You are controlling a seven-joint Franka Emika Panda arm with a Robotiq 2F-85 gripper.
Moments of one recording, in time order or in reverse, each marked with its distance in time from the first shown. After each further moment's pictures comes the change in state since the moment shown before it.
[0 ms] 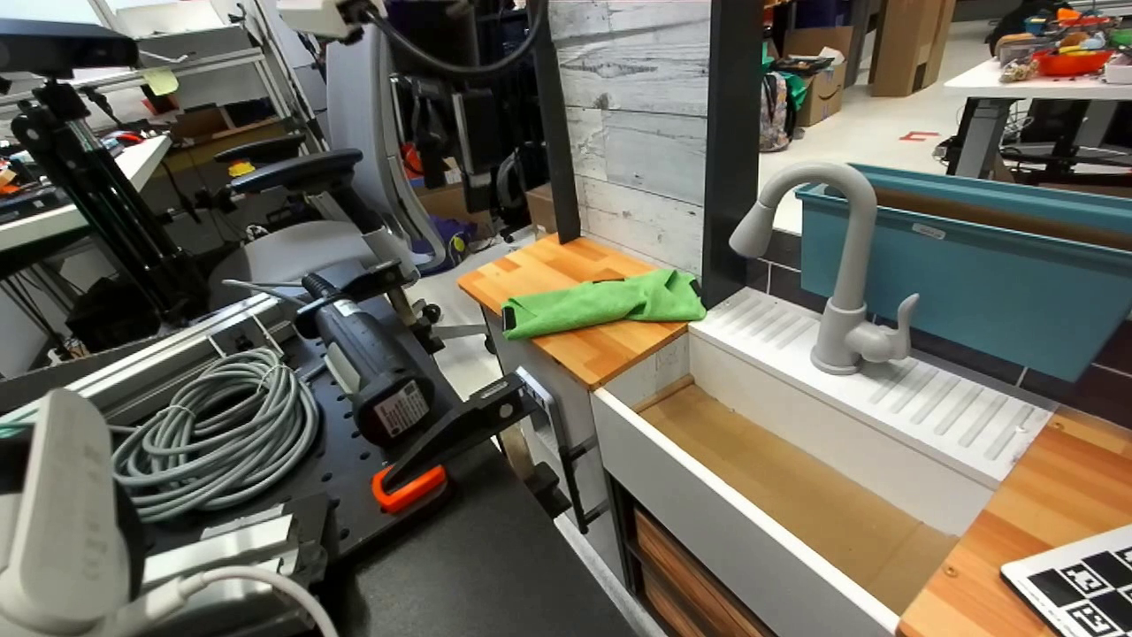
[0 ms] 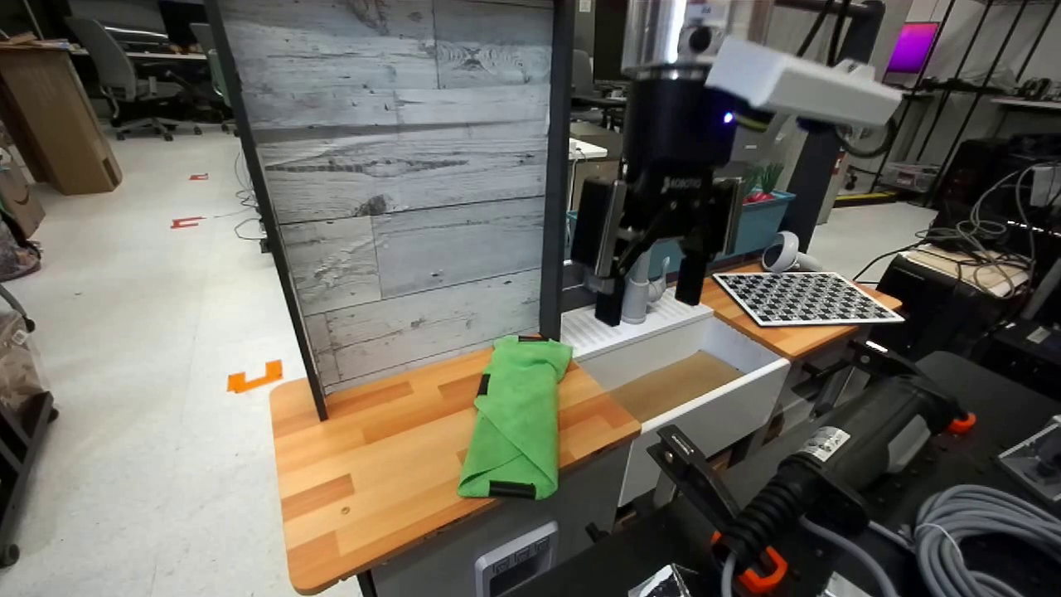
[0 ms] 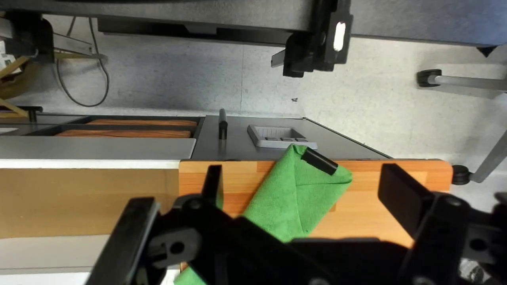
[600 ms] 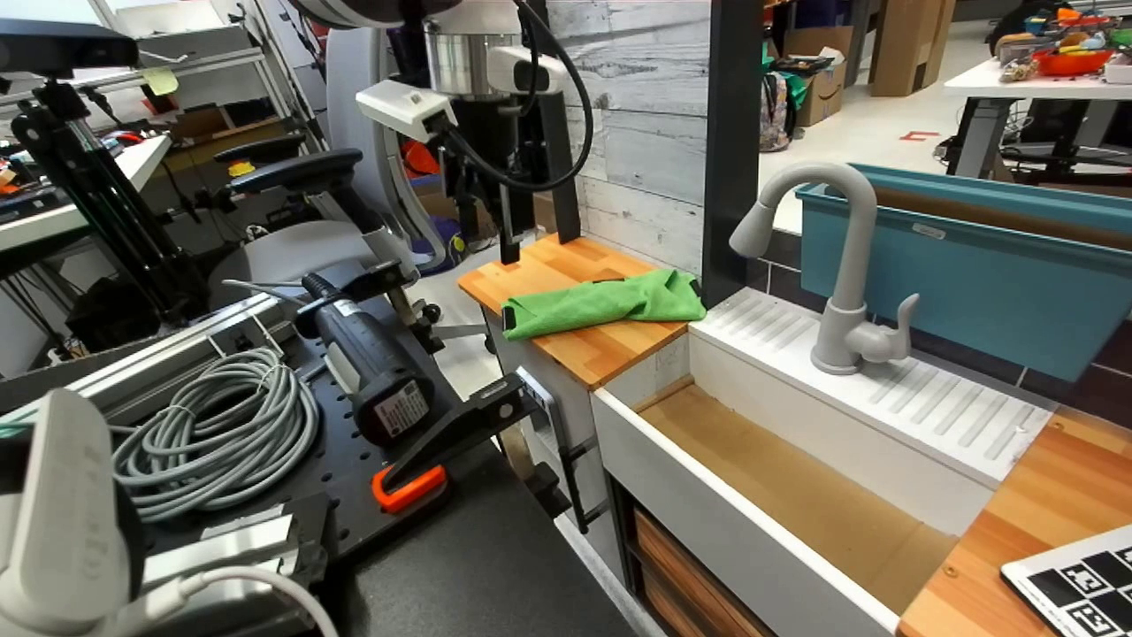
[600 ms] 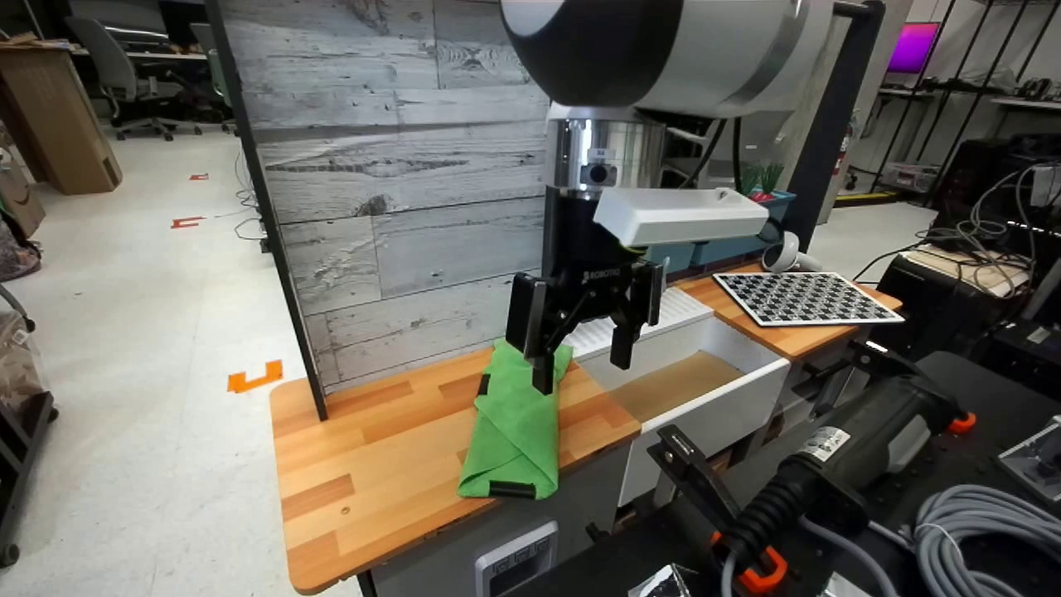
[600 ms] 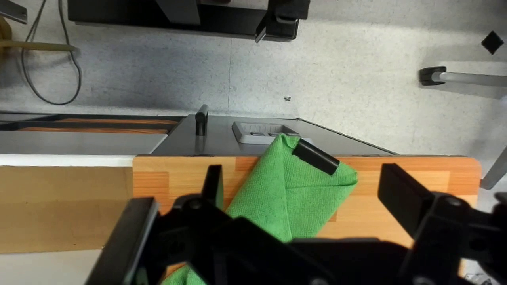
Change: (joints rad) arm -0.009 0.290 0.051 0.188 0.000 0.075 0.022
